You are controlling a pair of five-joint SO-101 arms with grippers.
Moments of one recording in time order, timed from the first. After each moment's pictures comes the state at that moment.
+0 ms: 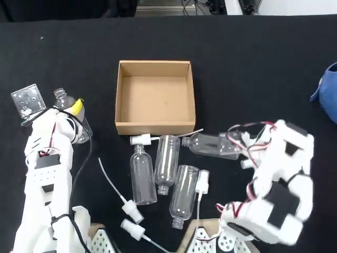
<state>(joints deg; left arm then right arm) -18.6 -44.0 72.1 6.6 9.5 32.0 -2.3 41.2 65.4 113.5</state>
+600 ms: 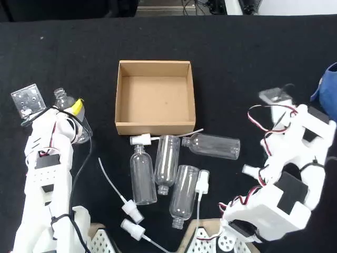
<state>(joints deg) -18.6 -44.0 72.1 6.6 9.5 36.1 5.0 23.3 70.9 51.6</state>
